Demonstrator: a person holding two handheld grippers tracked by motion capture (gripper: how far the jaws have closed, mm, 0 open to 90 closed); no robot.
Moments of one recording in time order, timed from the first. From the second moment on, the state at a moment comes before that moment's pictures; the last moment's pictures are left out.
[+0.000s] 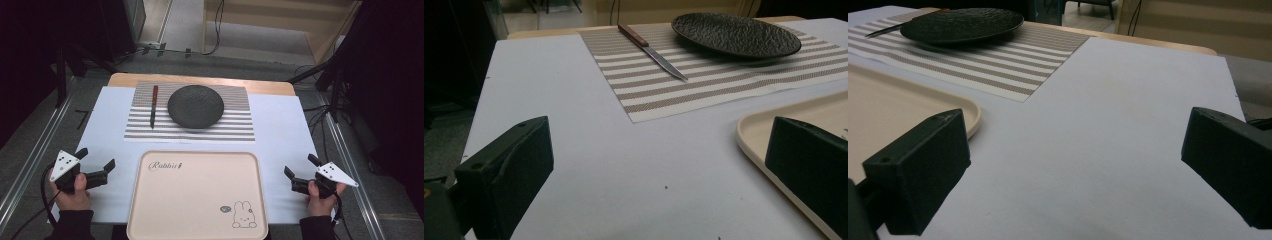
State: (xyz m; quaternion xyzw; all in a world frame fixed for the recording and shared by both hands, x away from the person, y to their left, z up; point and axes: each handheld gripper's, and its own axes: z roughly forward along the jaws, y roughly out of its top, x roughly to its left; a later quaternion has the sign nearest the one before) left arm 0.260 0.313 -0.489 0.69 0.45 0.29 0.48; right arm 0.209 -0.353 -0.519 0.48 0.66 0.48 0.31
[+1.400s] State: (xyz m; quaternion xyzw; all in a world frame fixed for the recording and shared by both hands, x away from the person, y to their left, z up) left arm 0.299 0.277 -0.437 0.71 0.43 0.29 0.48; right arm 0.209 -0.349 -0.519 0.46 0.68 0.48 0.31
